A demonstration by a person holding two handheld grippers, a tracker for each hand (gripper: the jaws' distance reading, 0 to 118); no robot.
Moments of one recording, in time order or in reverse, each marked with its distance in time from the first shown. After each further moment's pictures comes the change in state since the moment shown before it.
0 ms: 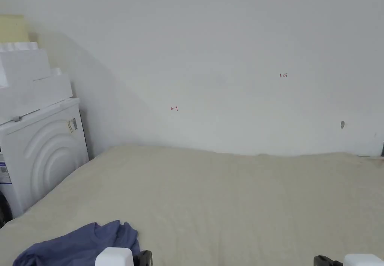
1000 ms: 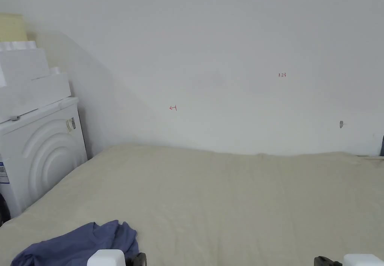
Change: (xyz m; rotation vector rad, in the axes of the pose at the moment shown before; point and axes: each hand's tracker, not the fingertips) left arm -0.010 -0.001 0.000 -0.013 0.004 0.036; right arm -0.001 0.000 -0.002 -0.013 -0.019 -0.001
